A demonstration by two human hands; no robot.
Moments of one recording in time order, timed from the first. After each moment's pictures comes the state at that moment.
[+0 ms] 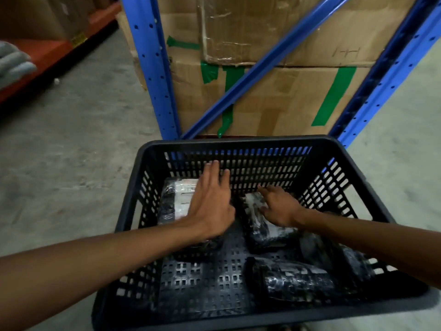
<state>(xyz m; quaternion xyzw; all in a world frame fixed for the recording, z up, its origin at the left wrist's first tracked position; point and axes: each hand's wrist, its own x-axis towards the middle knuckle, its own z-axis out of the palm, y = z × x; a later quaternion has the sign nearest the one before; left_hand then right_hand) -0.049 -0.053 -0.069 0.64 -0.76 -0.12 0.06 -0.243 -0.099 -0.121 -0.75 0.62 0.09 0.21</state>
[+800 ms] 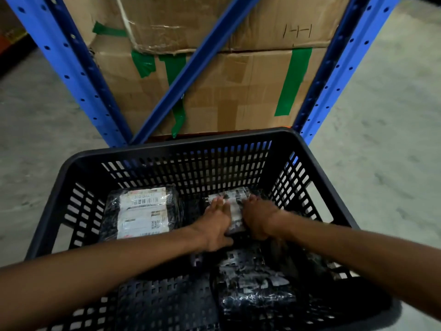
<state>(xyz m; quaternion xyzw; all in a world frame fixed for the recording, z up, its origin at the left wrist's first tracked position) -0.139 -0.092 -0.157 0.51 -0.80 -0.29 -0.13 -0.281 -0.109 -0.135 -0.76 0.53 0.35 0.13</state>
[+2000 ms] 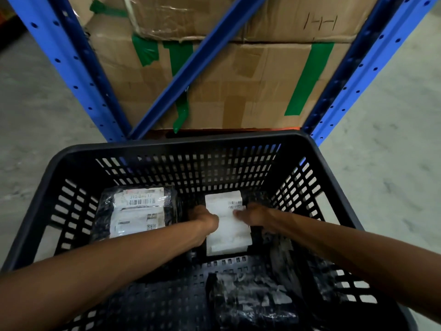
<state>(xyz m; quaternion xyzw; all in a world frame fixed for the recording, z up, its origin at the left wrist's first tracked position) -0.139 -0.124 -0.184 0.77 -0.43 -0.46 0.01 -0.284 -0.136 -0.179 -0.47 0.71 0.04 0.52</state>
